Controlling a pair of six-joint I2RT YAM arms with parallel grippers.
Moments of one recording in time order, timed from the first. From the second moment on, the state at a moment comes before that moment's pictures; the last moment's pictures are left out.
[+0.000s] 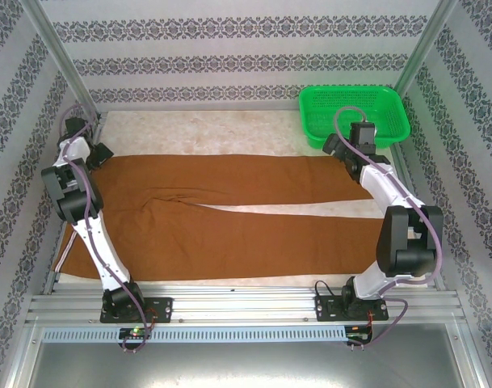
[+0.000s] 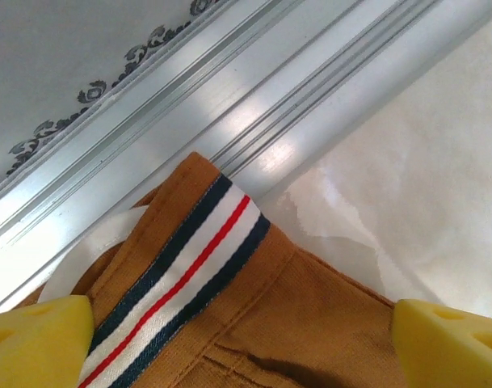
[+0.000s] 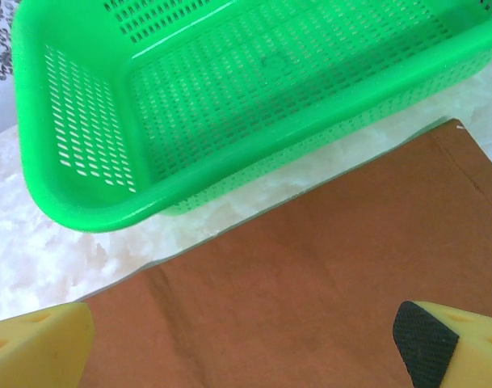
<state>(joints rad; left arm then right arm) 0.47 2.33 1.89 -0.72 -0.09 -0.47 -0.03 1.59 1.12 -0.24 0.09 0.45</state>
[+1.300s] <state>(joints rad) 0.43 2.23 1.75 -0.75 -0.09 -0.36 -0.28 1.94 1.43 -0.72 0.15 0.56</state>
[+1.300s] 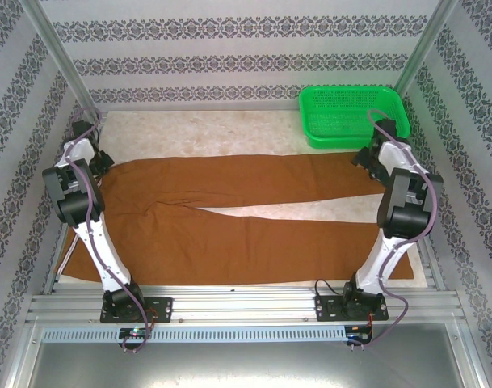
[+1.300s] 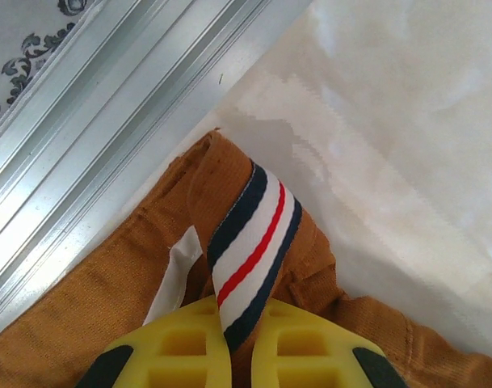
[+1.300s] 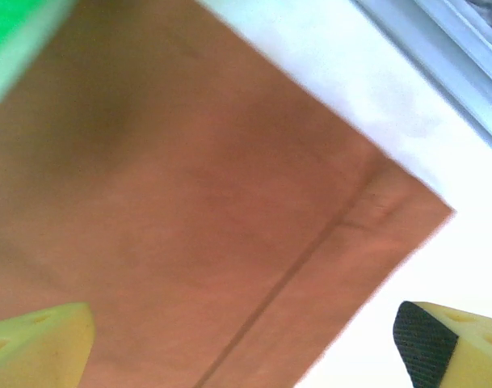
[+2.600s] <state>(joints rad) 0.41 2.19 1.69 -0.74 -0.05 -0.34 -0.43 1.83 1.38 -0.92 0.16 0.52</state>
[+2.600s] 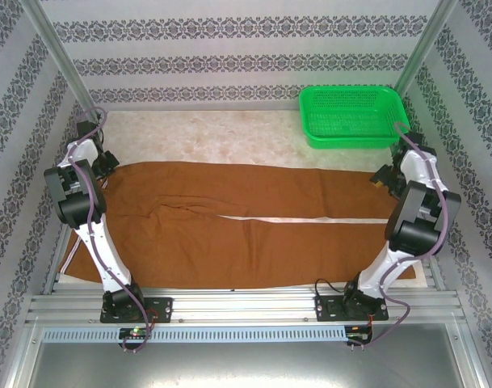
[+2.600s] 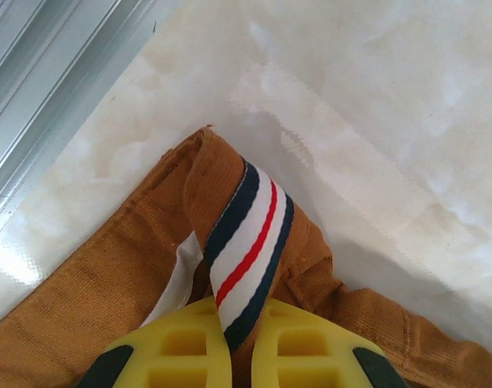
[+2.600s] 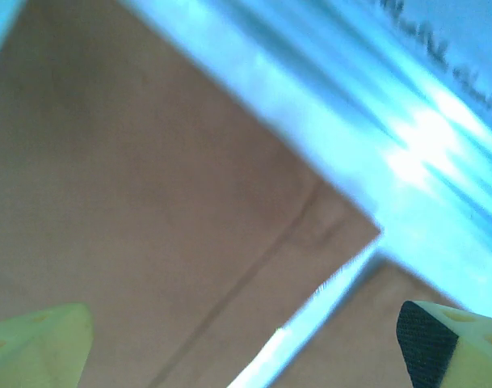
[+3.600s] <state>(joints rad) 0.41 2.18 1.66 -0.70 -0.04 -0.36 -0.43 2.08 1.55 -0.82 0.04 0.52</state>
